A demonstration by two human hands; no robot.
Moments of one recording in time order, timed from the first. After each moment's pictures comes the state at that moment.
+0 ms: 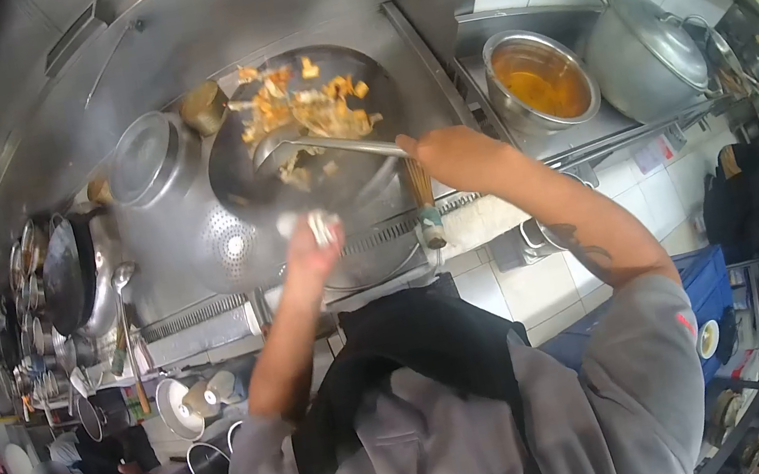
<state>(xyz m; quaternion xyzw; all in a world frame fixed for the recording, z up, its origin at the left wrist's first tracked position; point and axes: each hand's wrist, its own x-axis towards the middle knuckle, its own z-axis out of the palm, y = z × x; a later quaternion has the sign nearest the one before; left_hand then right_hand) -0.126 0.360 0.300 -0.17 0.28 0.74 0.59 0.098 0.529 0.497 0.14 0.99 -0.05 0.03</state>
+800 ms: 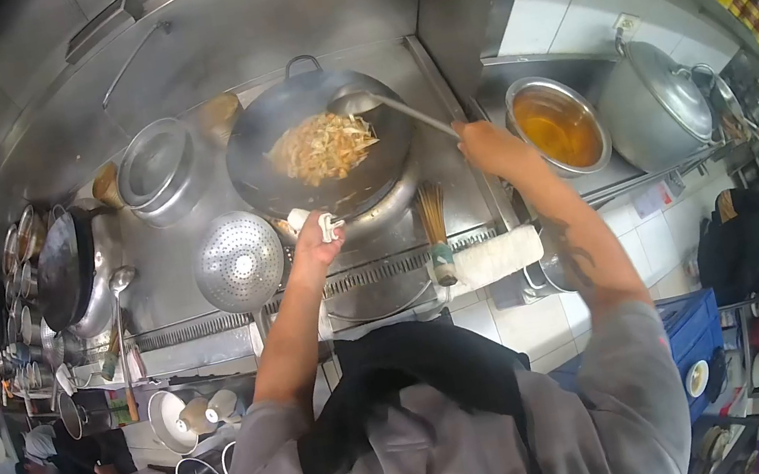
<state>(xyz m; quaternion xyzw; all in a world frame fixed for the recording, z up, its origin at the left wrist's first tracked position) -0.195 0.421 0.267 -0.13 0.36 0.72 0.58 0.074 0.610 0.488 0.30 0.95 -0.08 -0.01</state>
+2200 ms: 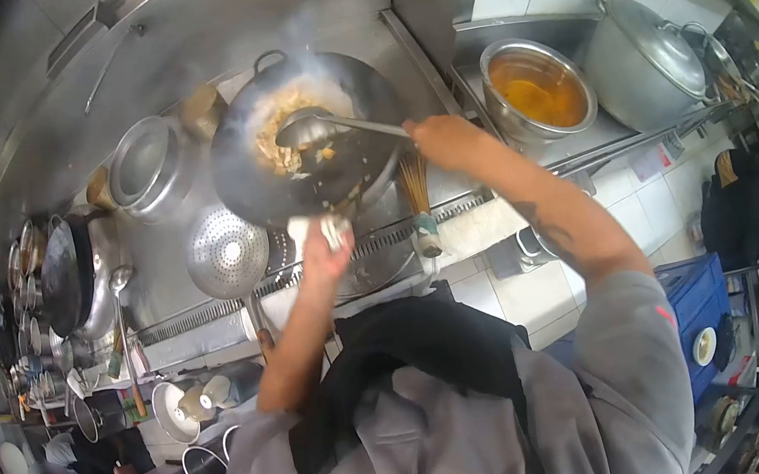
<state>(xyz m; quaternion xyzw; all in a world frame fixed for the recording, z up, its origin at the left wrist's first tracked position) -0.106 0.375 0.274 -0.12 0.26 0.76 0.59 0.080 0.580 0.461 0.22 0.97 -0.03 0.03</state>
